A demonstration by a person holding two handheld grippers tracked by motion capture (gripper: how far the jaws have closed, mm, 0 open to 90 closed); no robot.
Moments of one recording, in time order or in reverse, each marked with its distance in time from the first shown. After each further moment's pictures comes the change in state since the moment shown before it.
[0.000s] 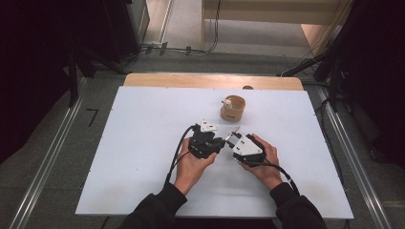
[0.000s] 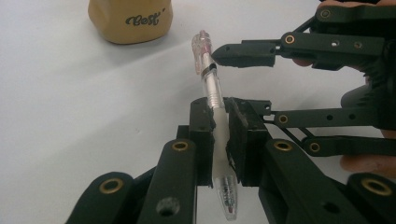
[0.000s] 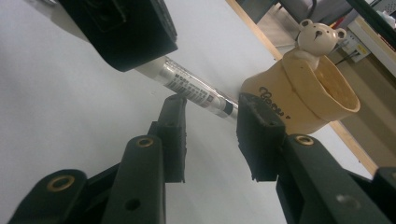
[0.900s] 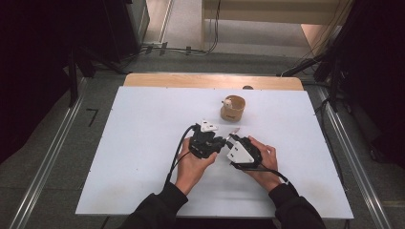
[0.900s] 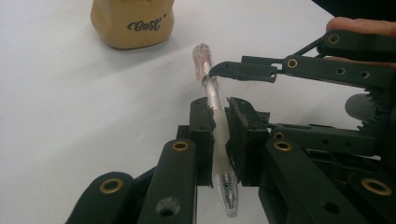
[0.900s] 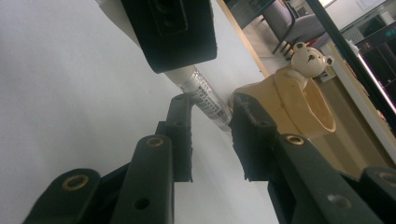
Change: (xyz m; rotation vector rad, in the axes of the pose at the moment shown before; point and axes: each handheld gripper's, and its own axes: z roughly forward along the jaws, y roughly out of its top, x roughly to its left) left arm -0.001 0.001 0.001 -0.015 0.002 -0.003; right arm 0.016 0.004 -0.001 0.003 -0.098 -0.152
